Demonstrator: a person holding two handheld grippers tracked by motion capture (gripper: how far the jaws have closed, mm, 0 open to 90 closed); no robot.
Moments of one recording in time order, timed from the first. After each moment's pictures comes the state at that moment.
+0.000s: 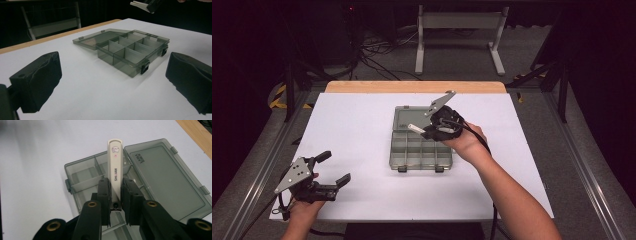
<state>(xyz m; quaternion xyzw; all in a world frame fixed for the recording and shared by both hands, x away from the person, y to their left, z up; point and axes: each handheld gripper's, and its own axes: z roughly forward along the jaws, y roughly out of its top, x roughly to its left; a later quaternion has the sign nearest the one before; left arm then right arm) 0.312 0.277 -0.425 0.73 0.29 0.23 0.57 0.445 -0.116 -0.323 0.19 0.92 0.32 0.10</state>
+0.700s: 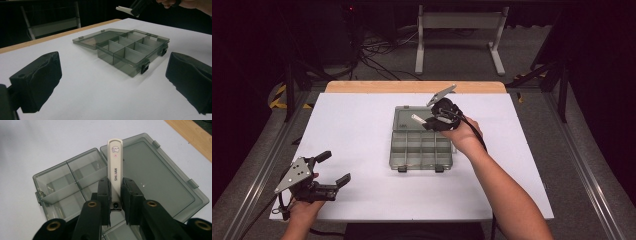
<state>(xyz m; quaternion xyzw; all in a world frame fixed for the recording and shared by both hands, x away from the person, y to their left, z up) 0.312 0.278 -0.425 0.73 0.29 0.23 0.57 0.482 -0.121 -0.342 0.25 0.91 0.32 0.11</state>
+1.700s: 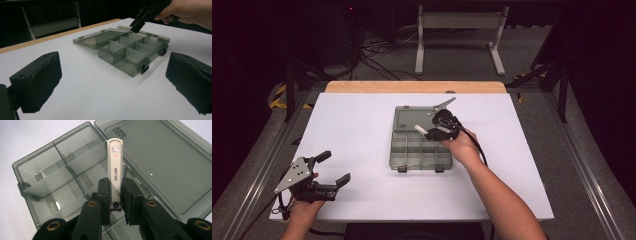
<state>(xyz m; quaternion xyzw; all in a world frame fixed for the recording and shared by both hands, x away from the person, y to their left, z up) 0.312 0.278 -0.425 0.73 0.29 0.23 0.57 0.483 -0.126 -0.389 0.30 0.90 0.31 0.07</state>
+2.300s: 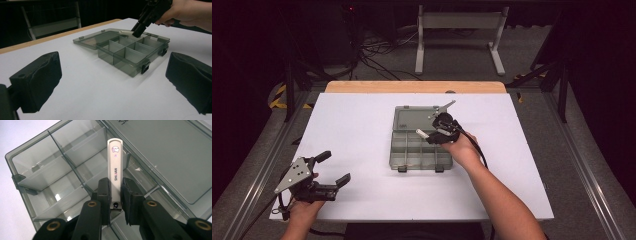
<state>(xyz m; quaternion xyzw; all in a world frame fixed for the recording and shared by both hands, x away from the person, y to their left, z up) 0.312 0.277 -0.425 0.73 0.29 0.23 0.57 0.482 -0.128 -0.399 0.31 0.90 0.29 0.06</state>
